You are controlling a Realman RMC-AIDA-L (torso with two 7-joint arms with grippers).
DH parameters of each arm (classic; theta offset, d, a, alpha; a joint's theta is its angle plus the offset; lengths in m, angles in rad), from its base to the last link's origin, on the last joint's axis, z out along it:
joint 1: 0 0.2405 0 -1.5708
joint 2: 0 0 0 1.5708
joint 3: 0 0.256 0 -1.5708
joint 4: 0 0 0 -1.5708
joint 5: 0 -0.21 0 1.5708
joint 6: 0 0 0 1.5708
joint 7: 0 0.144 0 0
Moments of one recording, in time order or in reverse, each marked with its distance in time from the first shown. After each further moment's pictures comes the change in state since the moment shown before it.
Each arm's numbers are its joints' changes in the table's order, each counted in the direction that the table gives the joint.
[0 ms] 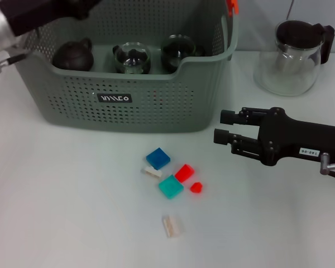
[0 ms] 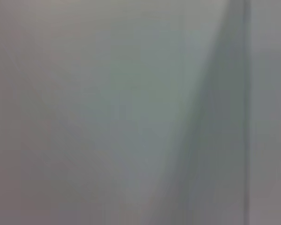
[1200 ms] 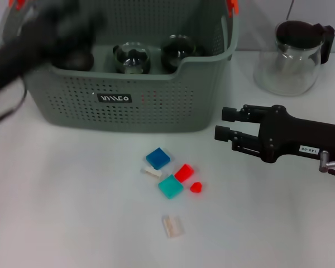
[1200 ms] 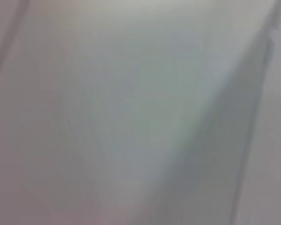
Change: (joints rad) left arm 0.262 -0.067 0.243 0.059 0.324 0.043 -0.046; right arm -0.002 0.001 0.003 0.000 -0.005 0.018 -0.006
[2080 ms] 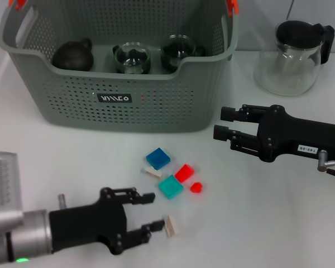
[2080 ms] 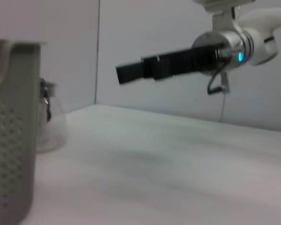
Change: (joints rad) left arm 0.119 -0.067 0.062 -0.202 -0.541 0.058 0.513; right arm 0.002 0.003 0.000 0.000 0.000 0.005 0.009
